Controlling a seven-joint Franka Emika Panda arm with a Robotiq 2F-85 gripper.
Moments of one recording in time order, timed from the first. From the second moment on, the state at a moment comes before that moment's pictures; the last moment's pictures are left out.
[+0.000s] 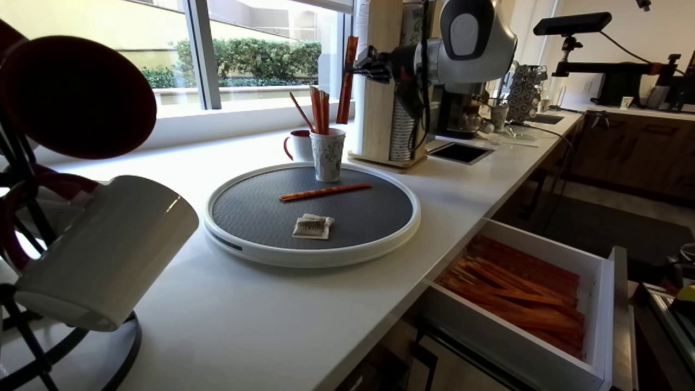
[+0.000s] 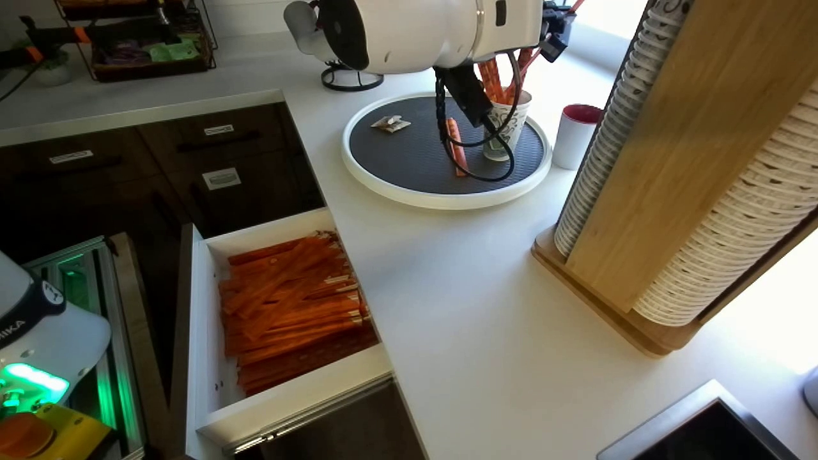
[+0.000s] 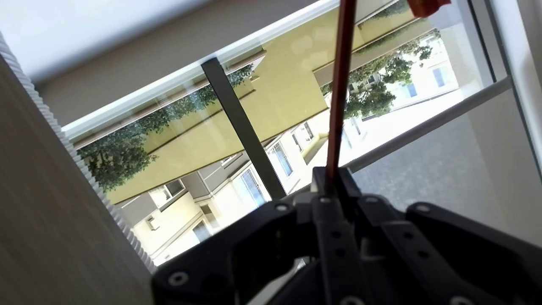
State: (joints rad) arm -0.08 0.27 -0.25 -1.84 2.51 2.59 -2.09
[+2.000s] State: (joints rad) arm -0.08 0.32 -0.24 -1.84 2.51 2.54 -2.09
